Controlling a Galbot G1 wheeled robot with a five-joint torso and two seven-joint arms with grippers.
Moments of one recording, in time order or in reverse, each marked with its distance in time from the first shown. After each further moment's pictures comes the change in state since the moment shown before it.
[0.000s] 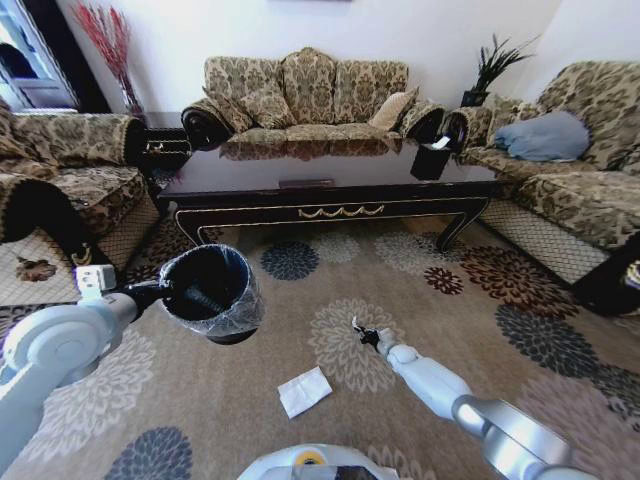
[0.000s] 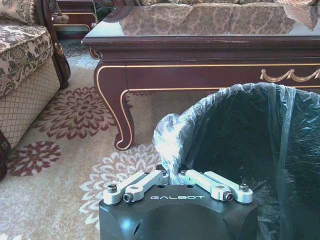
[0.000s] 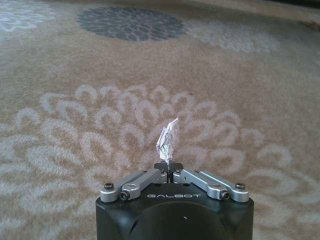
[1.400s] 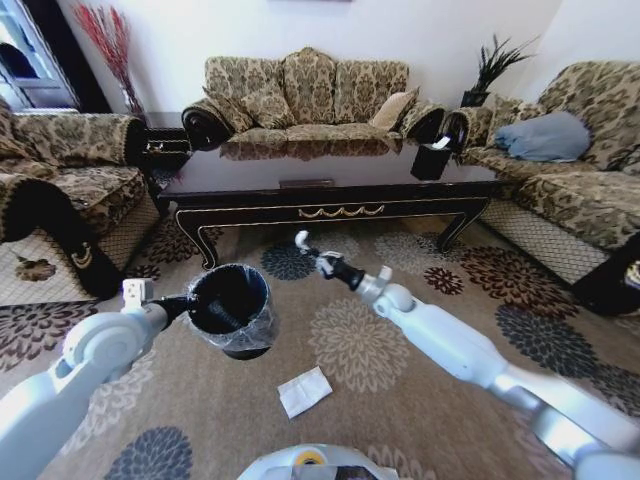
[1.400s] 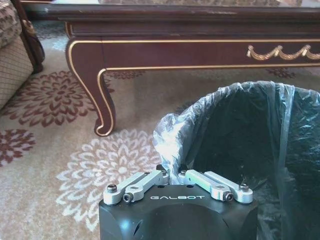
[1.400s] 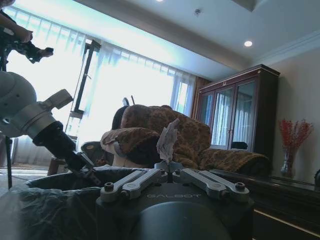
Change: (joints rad) left arm -0.130 -0.032 0.217 0.103 0.113 0.000 0.098; right arm 0.293 -0.130 -0.173 0.773 0.300 0.293 -0.370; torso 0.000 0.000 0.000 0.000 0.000
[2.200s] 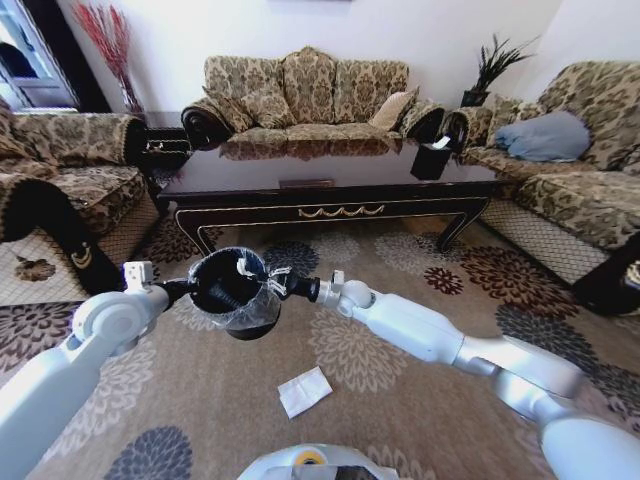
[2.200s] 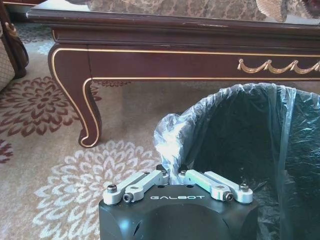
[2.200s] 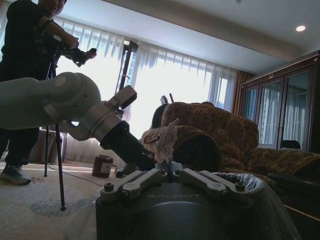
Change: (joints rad) left arm -0.189 -0.003 0.149 0.098 0.000 -0.028 0.047; right arm 0.107 0.090 -0.191 0.007 0.009 -0.002 0.005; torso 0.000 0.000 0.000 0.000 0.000
